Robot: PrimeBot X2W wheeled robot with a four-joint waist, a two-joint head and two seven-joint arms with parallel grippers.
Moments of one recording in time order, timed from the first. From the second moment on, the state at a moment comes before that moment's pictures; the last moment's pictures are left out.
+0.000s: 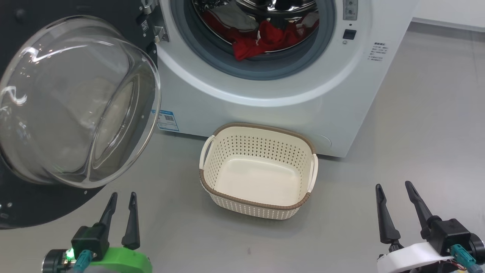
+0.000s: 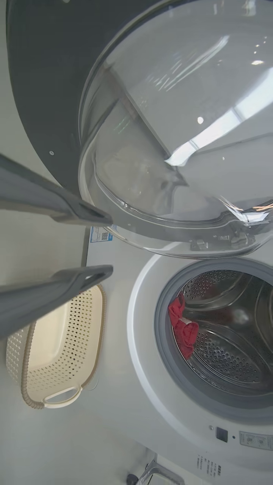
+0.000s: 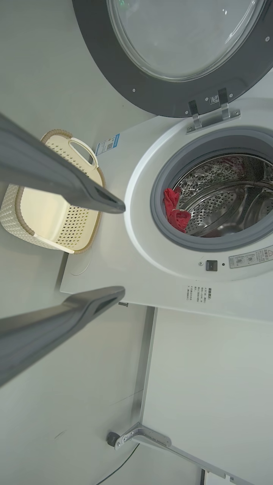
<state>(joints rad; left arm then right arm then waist) -0.01 0.05 -0.13 0.24 -0.27 0.04 -0.25 0.13 -0.06 0.04 0.08 0.18 0.06 -0.26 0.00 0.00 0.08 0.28</state>
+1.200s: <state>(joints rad) 0.03 0.05 -0.16 0.21 -0.25 0.05 -0.22 0.17 -0.04 0.07 0.08 0.18 0.05 -0.26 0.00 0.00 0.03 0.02</state>
